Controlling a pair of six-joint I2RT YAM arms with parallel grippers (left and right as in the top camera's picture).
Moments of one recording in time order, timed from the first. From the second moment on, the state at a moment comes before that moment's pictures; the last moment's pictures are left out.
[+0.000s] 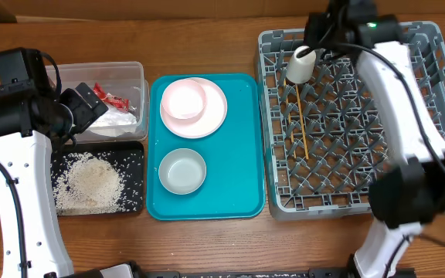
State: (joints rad) left arm 0.25 1.47 1.59 -1.29 0.04 -0.53; right arm 0.16 1.97 2.02 -0.87 -0.09 0.30
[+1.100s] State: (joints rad) left arm 0.25 1.47 1.59 -1.29 0.04 -0.53; right arm 1.02 1.86 1.48 -0.56 -0.10 0.31
